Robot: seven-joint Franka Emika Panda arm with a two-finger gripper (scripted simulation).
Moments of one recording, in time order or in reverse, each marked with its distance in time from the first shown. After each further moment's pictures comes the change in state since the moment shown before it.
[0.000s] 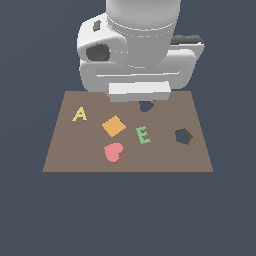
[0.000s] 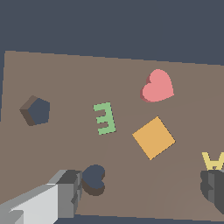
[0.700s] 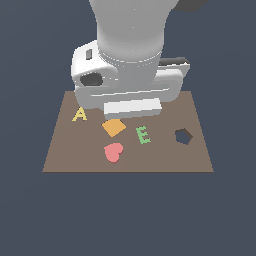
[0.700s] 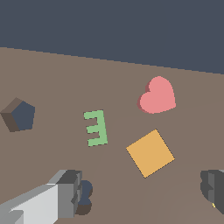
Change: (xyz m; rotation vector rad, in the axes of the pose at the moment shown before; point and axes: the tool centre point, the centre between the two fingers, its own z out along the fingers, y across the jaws) arm 0.017 0.015 0.025 0.003 0.001 -0.056
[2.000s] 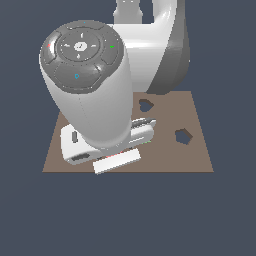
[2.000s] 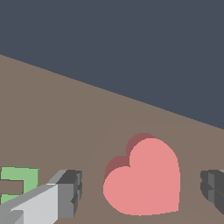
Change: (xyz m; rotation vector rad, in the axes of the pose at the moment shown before) arm 0.071 0.047 0.091 0.012 -0.001 -0.207
